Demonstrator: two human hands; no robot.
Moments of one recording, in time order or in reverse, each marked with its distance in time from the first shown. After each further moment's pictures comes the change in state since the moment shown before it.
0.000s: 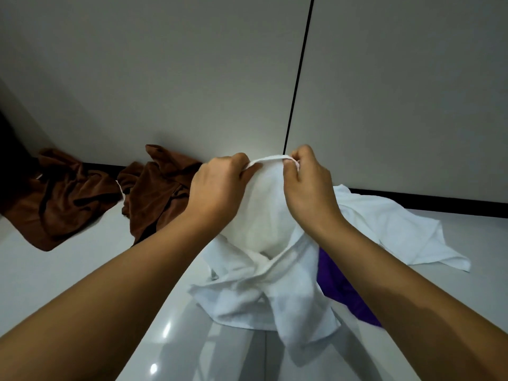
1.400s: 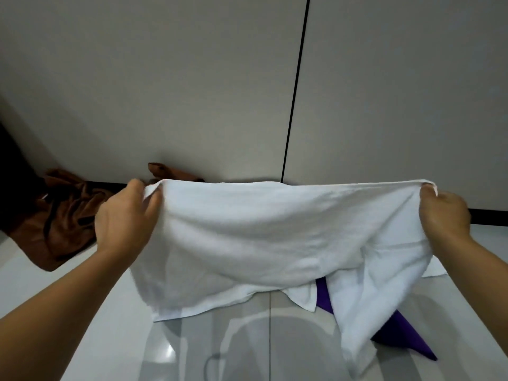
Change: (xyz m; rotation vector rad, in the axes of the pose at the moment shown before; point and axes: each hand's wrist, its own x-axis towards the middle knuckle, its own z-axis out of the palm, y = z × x) left_hand -0.031 -0.085 -0.046 0.201 0.136 -0.453; right_hand 0.024 0.119 -0.120 -0.113 0.406 0.467
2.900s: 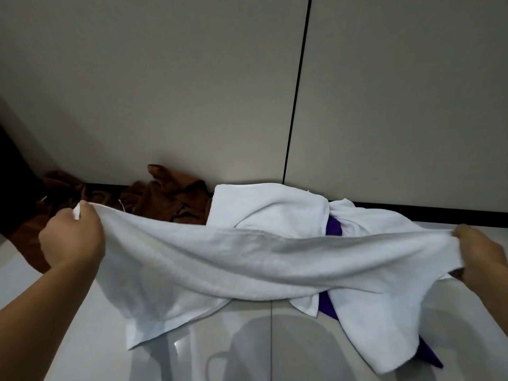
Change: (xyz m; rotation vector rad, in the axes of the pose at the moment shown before) left_hand 0.010 -0.053 -0.002 -0.243 0.100 -0.614; right_hand 0.011 0.064 -0.022 0.324 -0.016 0.564
